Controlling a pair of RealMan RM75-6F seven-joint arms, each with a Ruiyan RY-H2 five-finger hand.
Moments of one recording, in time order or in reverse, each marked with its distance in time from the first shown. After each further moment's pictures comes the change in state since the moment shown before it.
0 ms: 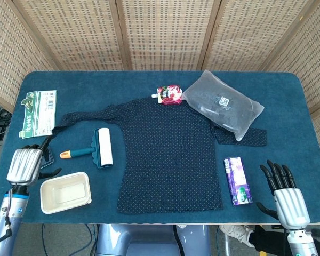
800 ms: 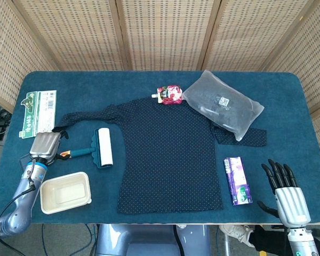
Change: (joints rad) left arm -0.325 -0.097 -0.022 0.261 -0.512 -0.327 0.159; right arm 0.004 -0.006 0.010 0.016 0.024 -0.011 0.009
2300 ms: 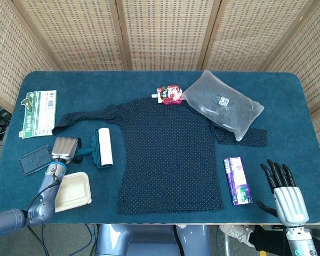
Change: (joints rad) left arm -0.135 -0.235 0.107 0.270 -0.133 -0.038 0.044; right arm 0.006 -0.019 0.000 0.024 0.010 -0.011 0.006
